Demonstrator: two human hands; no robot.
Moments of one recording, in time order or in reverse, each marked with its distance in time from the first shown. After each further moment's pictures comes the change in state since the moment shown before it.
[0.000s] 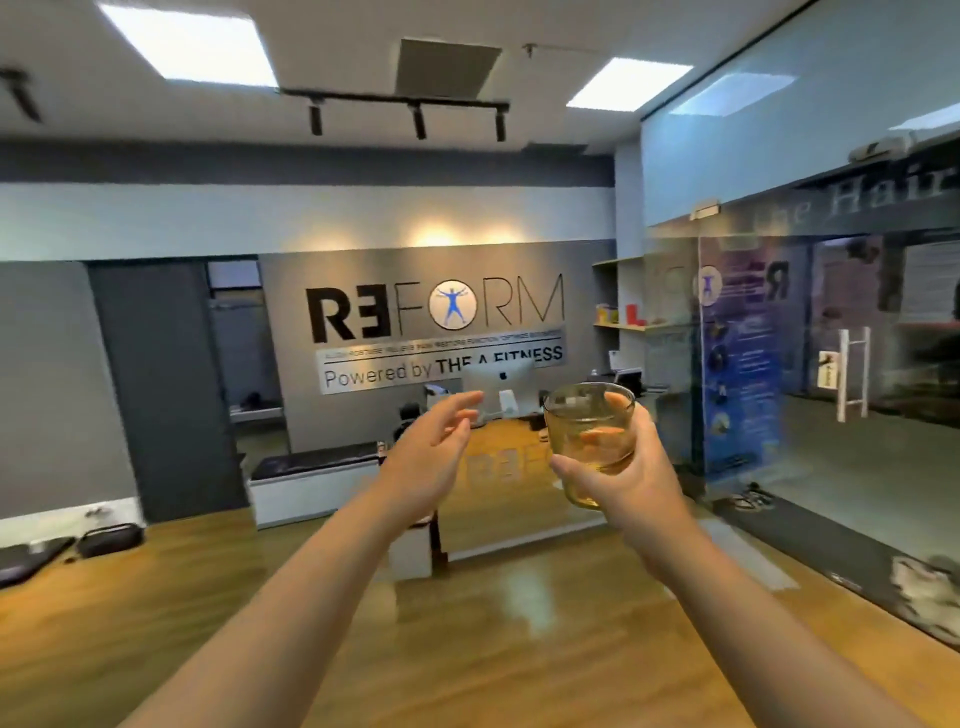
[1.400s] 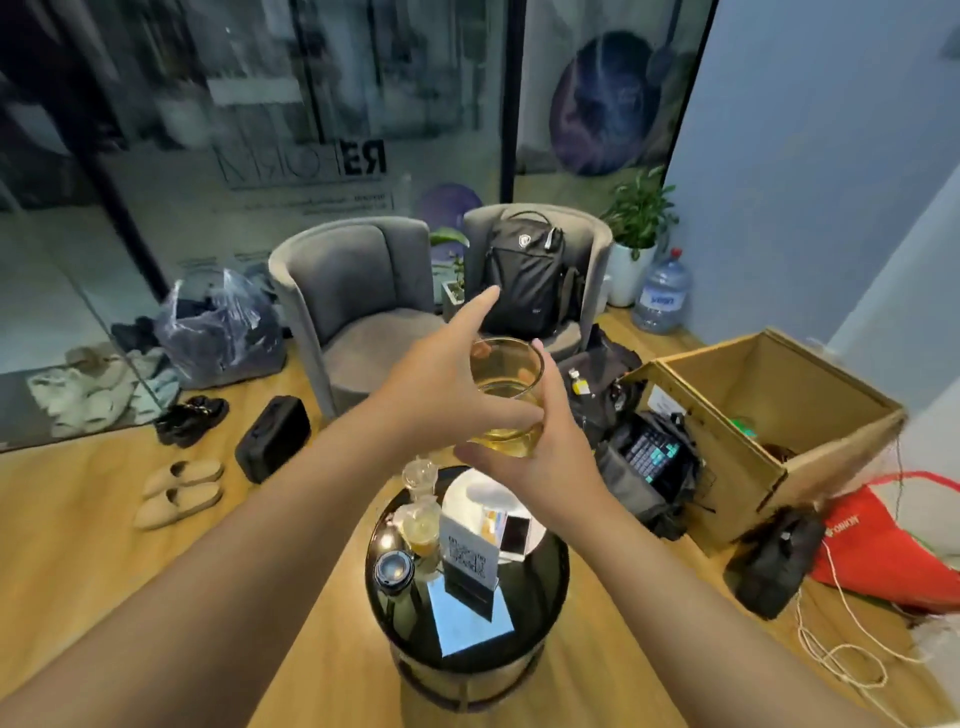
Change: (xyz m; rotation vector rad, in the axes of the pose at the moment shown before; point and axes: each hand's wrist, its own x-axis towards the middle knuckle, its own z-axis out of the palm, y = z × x) left_hand -0.244 0.483 0.934 -0.466 -1.355 0.835; right_hand -0.467 0.222 -0.768 -0.633 1.159 0.575
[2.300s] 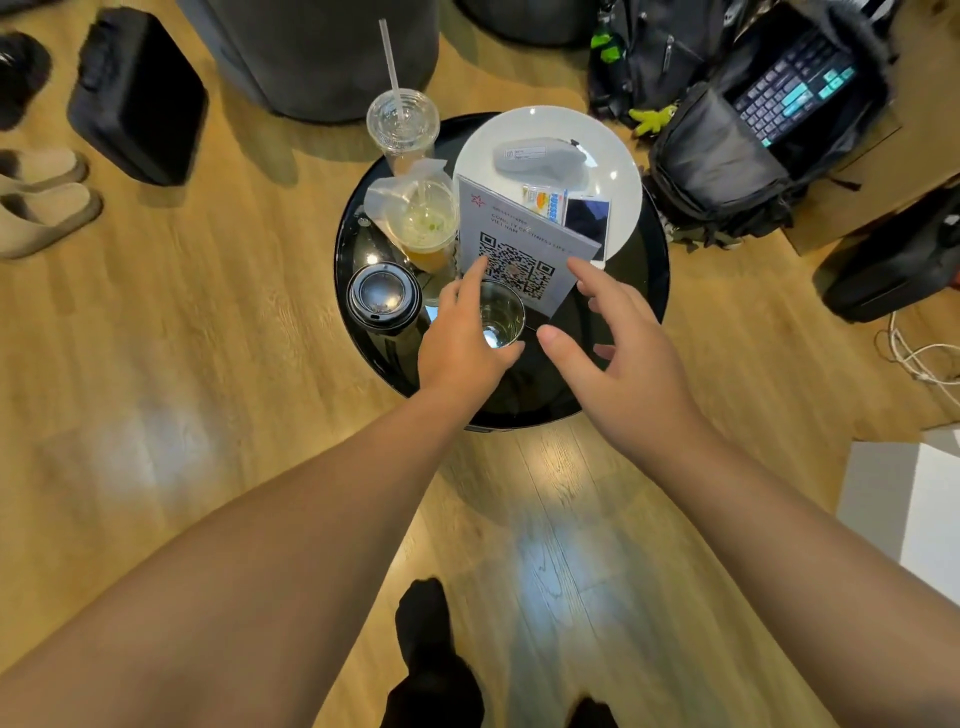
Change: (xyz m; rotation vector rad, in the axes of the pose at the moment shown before) left_hand -0.036 -0.449 0.393 -0.010 -0.071 -0.466; right_hand -0.053 0.381 0.149 -0.347 -0.004 0.401
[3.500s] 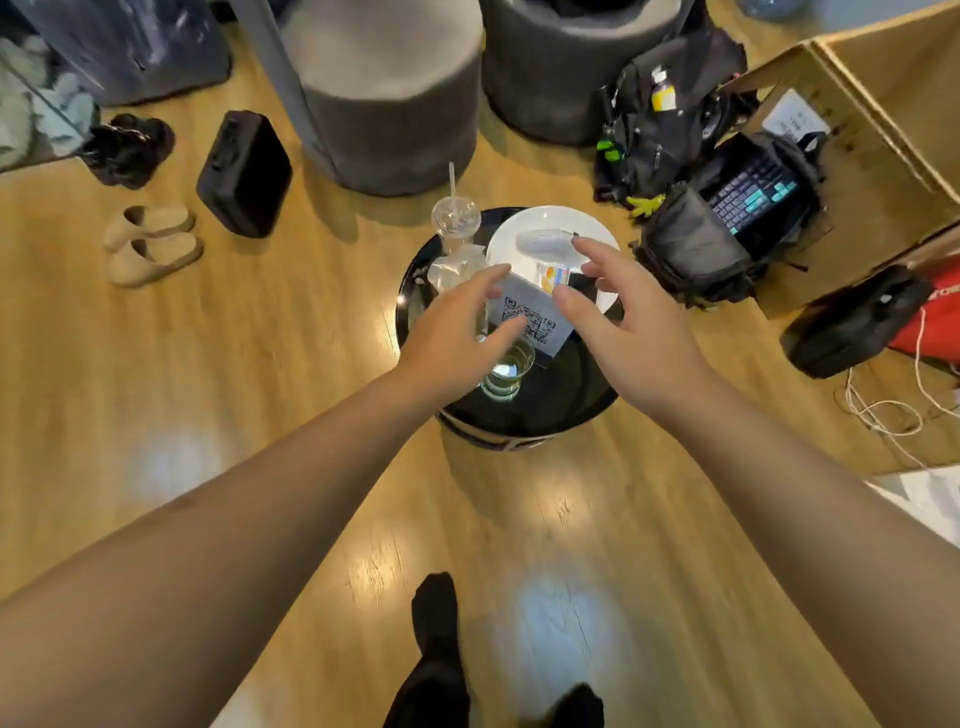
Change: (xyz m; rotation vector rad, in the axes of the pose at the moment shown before) left_hand -0.073 0.097 -0.184 -0.057 -0.038 0.240; right_hand -0.026 -0.160 -0.097 -0.069 -0.024 -0.083
